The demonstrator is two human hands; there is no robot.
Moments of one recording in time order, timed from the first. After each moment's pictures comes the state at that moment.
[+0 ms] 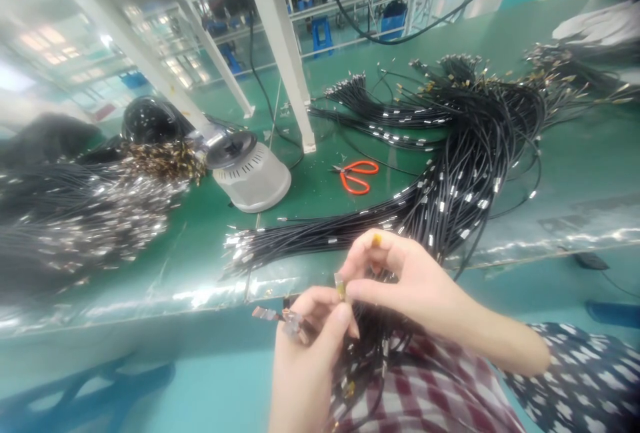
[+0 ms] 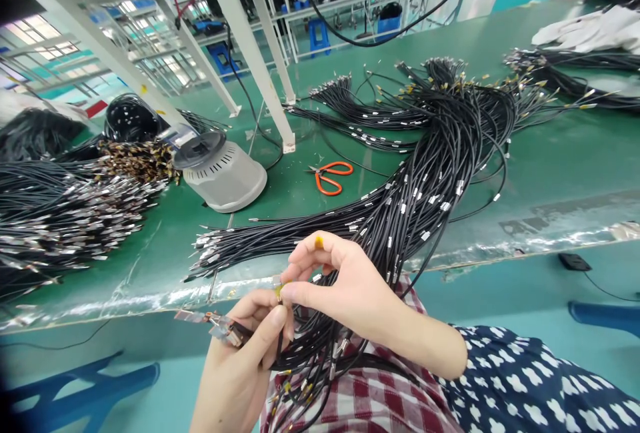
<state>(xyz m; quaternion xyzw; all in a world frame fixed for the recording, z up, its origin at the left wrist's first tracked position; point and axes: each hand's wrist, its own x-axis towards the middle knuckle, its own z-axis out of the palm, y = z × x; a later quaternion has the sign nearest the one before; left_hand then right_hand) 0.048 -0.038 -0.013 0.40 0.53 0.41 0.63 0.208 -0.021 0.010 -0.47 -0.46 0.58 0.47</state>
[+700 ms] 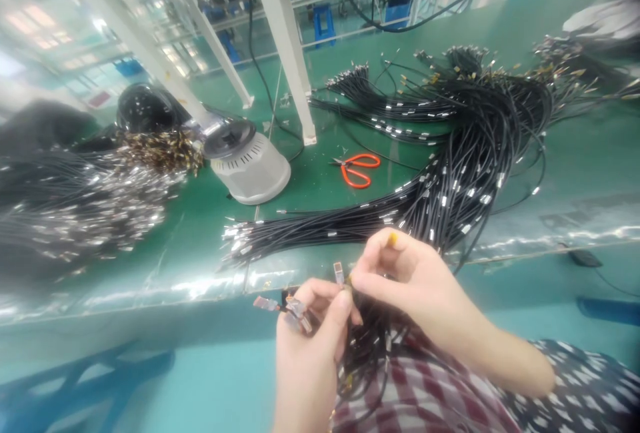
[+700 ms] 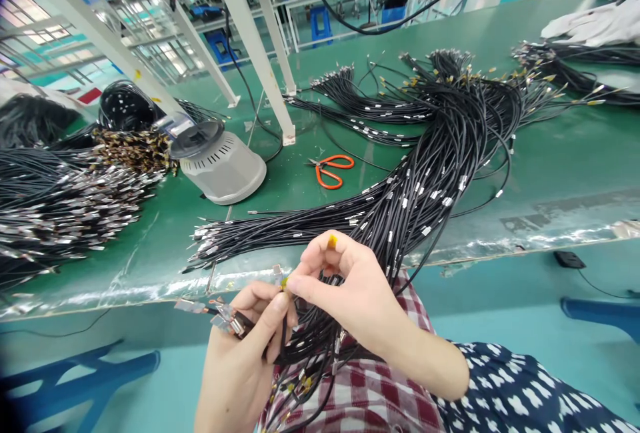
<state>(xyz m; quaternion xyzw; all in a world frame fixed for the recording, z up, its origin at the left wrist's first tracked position) 0.057 -0.043 -0.008 0.37 0.53 0.42 0.63 0.199 -0.038 0.006 -0.48 -0.37 0.59 0.53</state>
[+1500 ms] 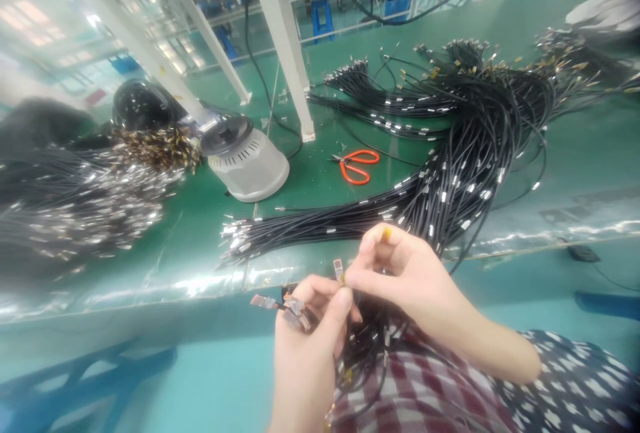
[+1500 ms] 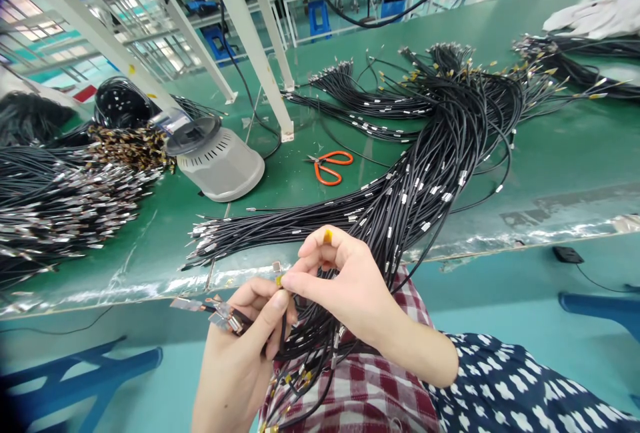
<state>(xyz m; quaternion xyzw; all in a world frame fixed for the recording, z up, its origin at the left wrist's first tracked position) 0.056 -0.042 -0.008 0.39 0.53 0.42 0.63 0.197 -0.032 0.005 -0.49 -0.34 0.61 0.53</state>
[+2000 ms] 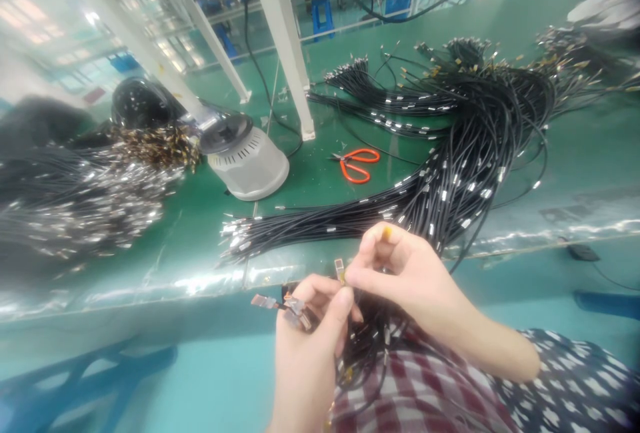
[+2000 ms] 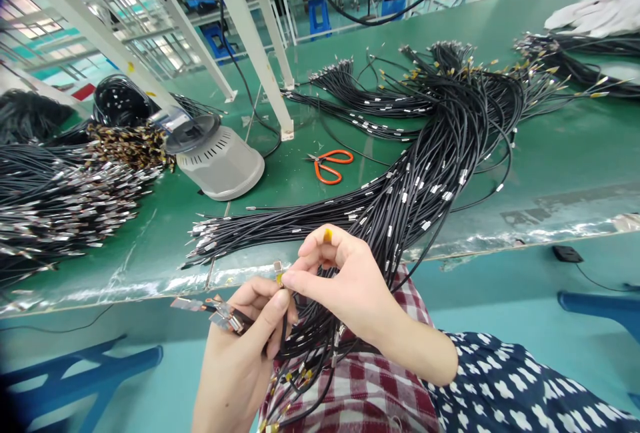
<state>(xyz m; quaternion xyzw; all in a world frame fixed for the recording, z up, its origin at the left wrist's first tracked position) 0.058 -0.042 -0.007 0.38 0.53 0.42 0.63 0.197 -0.033 0.005 -0.49 -0.34 0.60 0.53</state>
